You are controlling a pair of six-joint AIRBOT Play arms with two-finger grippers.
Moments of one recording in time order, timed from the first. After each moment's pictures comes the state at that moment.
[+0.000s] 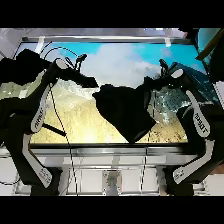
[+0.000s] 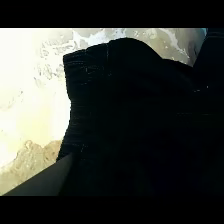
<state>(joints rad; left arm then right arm) -0.16 -1.93 1.79 0.91 -1.19 -1.15 -0.03 -1.78 1.52 -0.86 0.95 1.27</state>
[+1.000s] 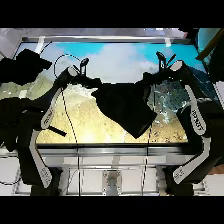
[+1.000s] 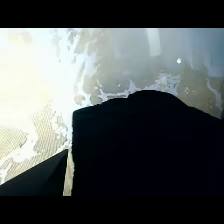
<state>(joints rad) -0.22 -2.04 1.79 0.86 -0.89 -1.25 0.00 -1.82 1.65 -0.96 1.06 1.29</state>
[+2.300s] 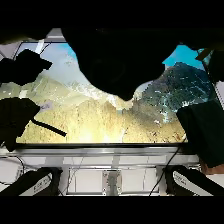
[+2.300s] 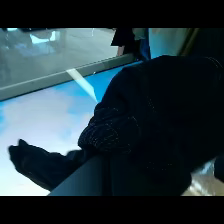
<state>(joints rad) -0.09 -1.04 1.79 0.87 -1.11 -1.15 0.00 -1.10 1.94 -0.88 1.38 1.32</state>
